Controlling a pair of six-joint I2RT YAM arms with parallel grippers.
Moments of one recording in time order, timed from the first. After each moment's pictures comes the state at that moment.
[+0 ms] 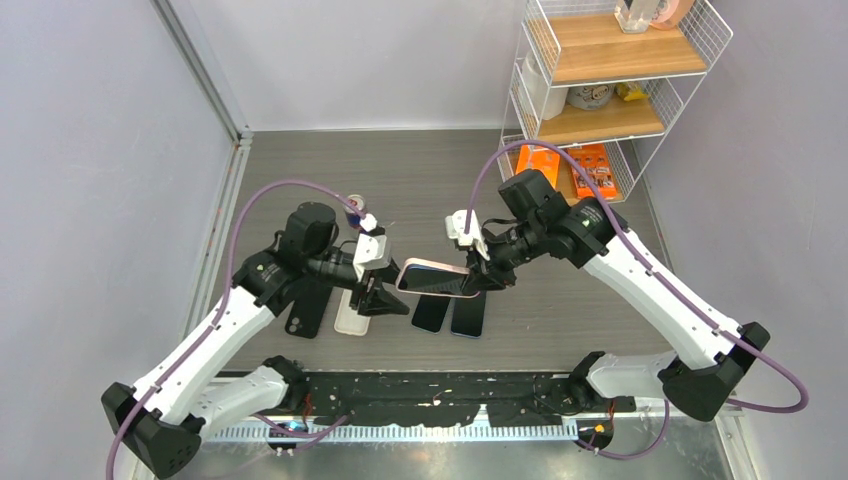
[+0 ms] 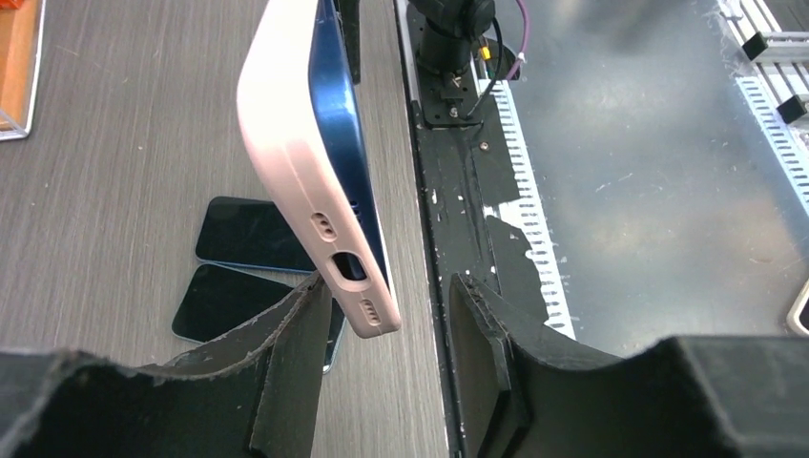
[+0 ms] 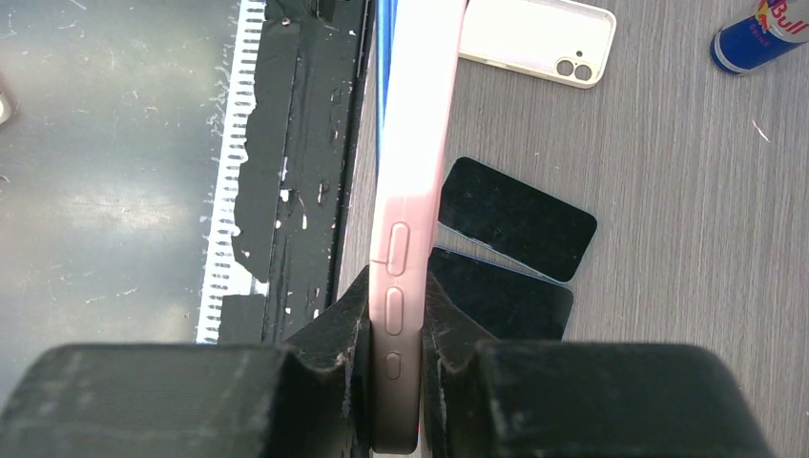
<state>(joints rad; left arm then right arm) -0.60 0.95 0.96 -0.56 1.04 0.39 0.72 1.25 1.41 -1.08 -0.75 -0.67</state>
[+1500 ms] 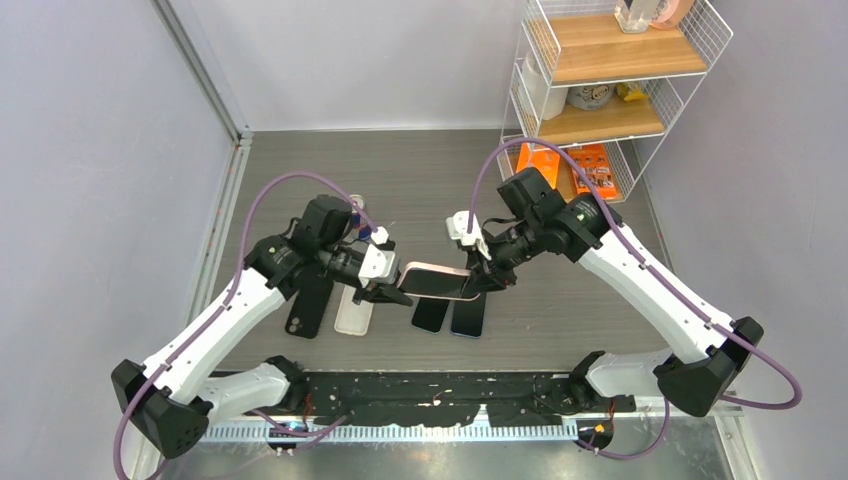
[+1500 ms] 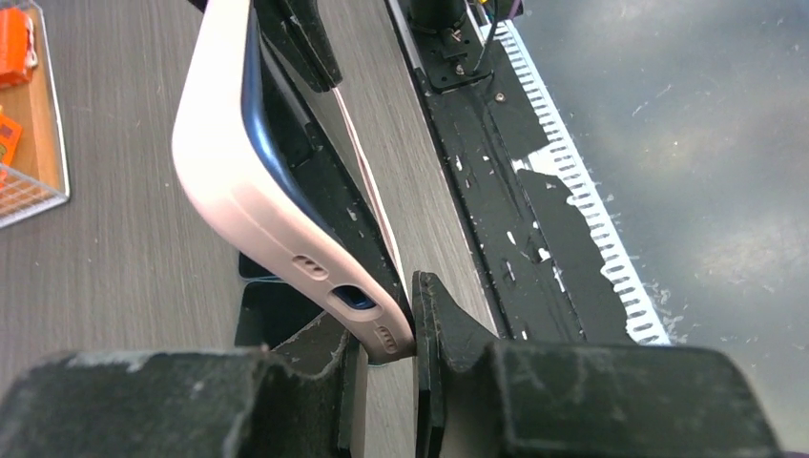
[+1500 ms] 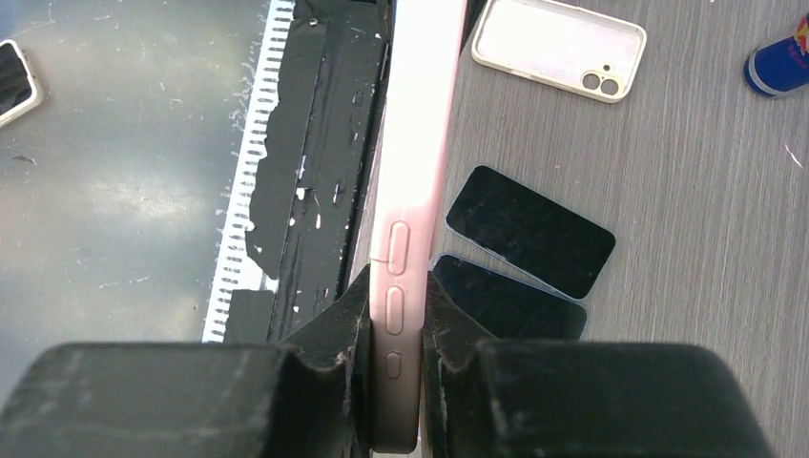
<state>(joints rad) -0.62 1.06 1.06 -0.74 1.06 0.76 0.70 1.27 1.41 -1.12 -0.82 -0.74</state>
